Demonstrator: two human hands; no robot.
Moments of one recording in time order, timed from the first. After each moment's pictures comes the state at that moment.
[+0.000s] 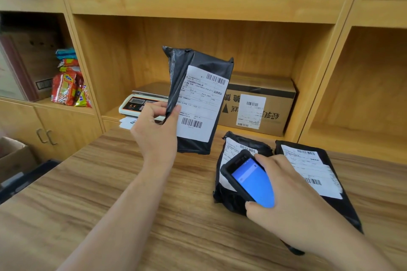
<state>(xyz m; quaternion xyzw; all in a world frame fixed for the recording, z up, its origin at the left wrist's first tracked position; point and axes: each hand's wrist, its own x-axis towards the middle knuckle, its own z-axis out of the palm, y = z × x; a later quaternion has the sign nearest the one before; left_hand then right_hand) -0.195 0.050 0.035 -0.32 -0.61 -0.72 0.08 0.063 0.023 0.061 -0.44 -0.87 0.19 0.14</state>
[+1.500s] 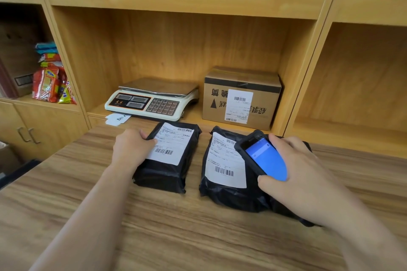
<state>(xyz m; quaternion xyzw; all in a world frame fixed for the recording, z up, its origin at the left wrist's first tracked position) -0.254 0.052 -0.012 -0.34 -0.84 -0.42 -0.11 0.097 0.043 0.076 -0.51 -0.83 0.17 0.15</state>
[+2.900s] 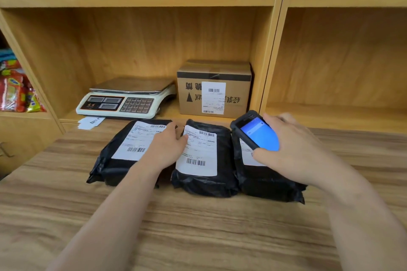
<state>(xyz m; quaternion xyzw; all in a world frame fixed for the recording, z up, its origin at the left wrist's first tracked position) -0.122 0.086 0.013 -0.51 -0.77 -0.31 -0.21 0.144 0.073 0.086 -0.55 -0.81 0.13 0.16</state>
